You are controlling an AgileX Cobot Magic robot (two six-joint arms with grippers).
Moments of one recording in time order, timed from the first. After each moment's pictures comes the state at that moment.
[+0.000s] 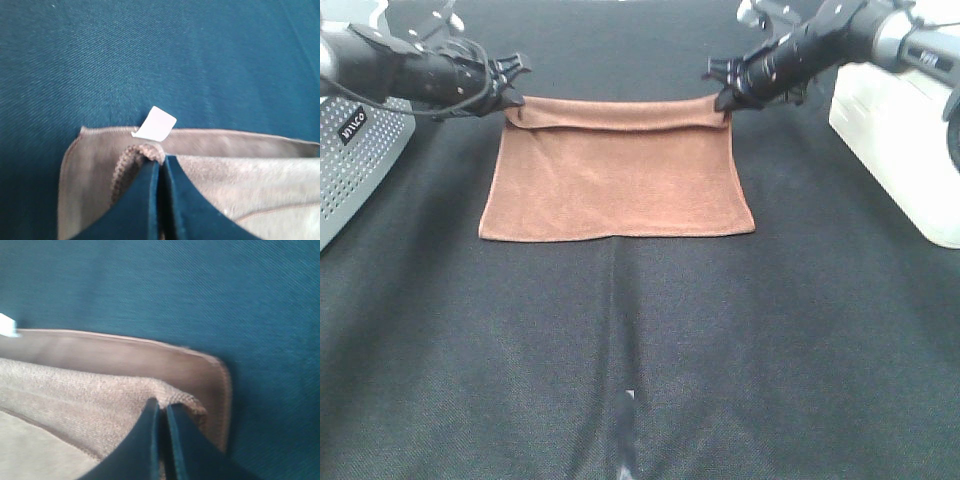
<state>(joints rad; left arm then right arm) -0.09 2.55 -2.04 -1.12 0.36 0.61 0.13 2.65 -2.37 0.61 0.67 -0.33</state>
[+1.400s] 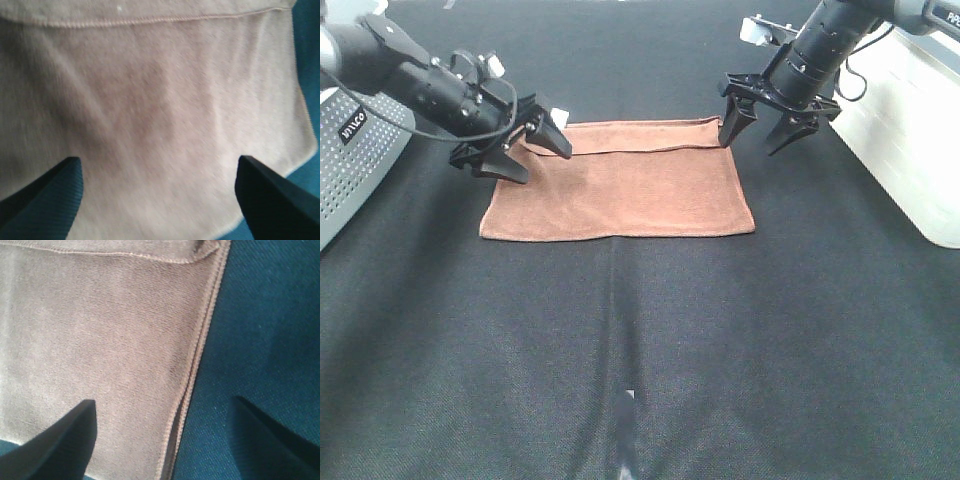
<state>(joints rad) -0.10 2.49 -2.02 -0.83 0.92 0.32 0.13 2.56 -2.37 0.40 1.21 -0.15</state>
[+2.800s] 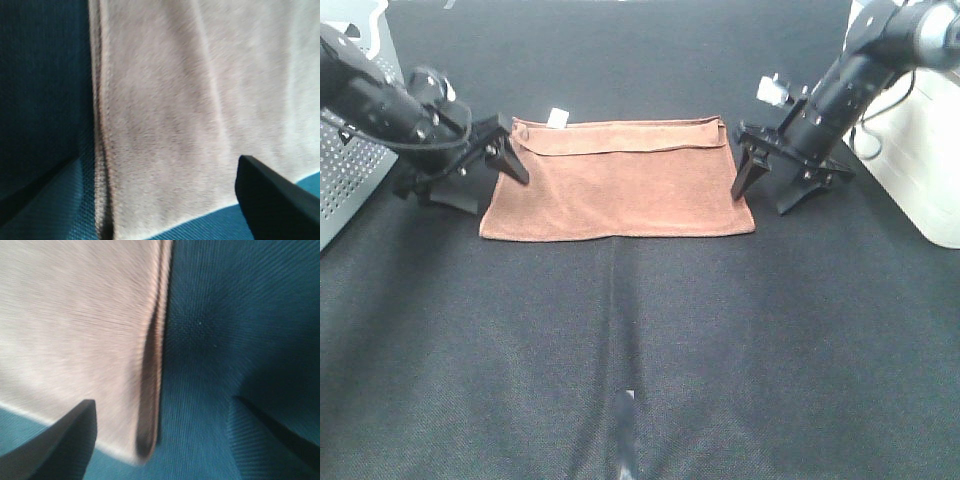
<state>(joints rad) -0.06 2.32 -1.64 -0.76 0.76 0.24 0.09 2.48 -2.00 0.49 1.12 -0.18</state>
